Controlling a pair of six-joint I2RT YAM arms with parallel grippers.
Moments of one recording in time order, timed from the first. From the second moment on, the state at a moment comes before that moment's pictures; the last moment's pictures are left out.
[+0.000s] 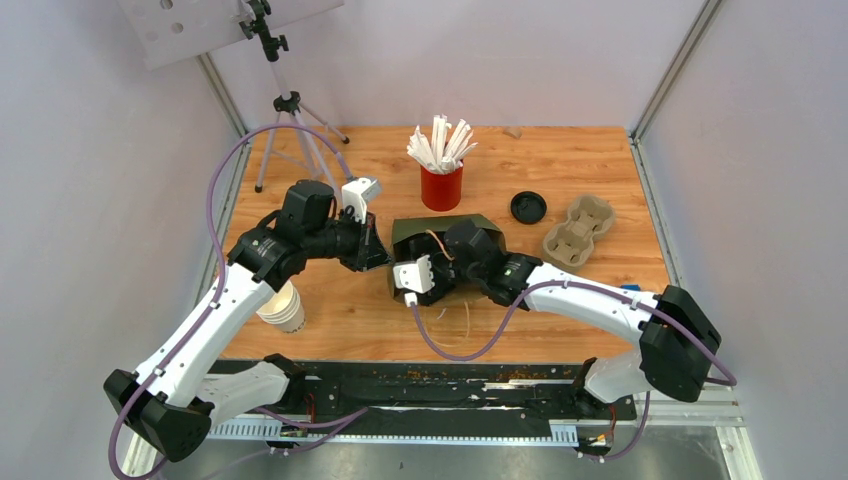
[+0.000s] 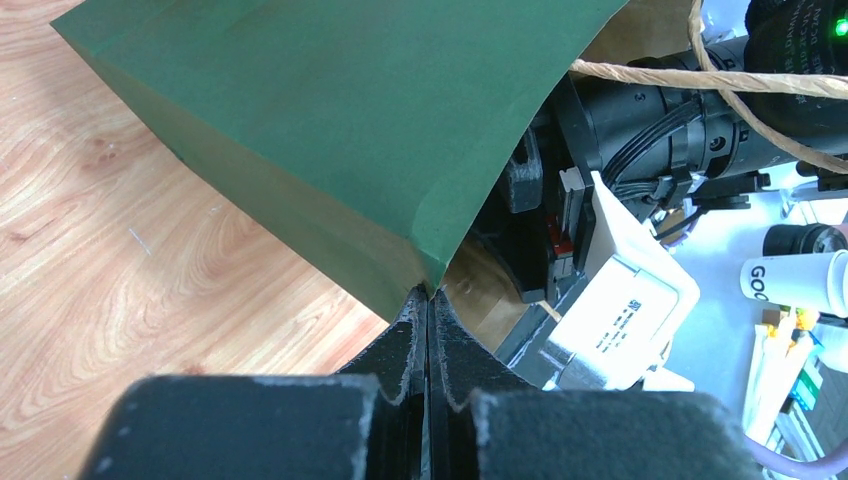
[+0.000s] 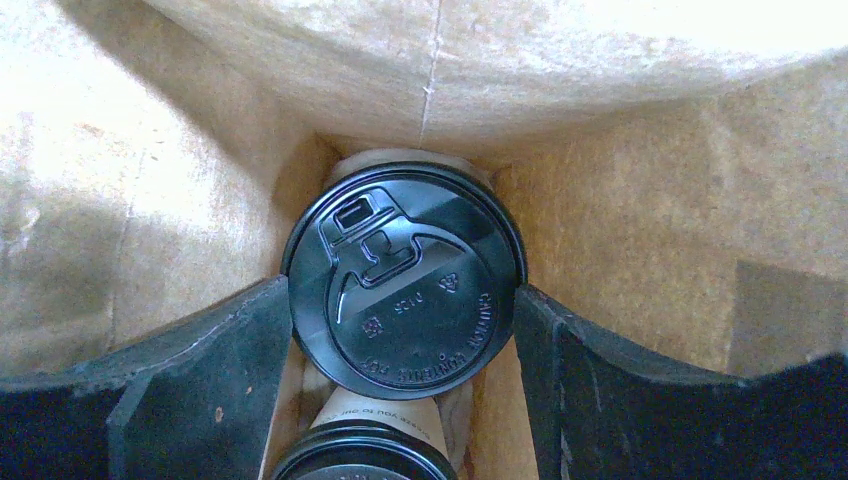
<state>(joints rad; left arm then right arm) -0.54 1.05 1.13 -0.74 0.46 -0.25 0.94 1.41 0.94 -0.09 -0.14 -1.07</state>
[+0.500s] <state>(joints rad) -0.54 1.05 1.13 -0.73 0.47 -0.26 0.95 1.43 0.94 -0.07 -0.13 -1.09</state>
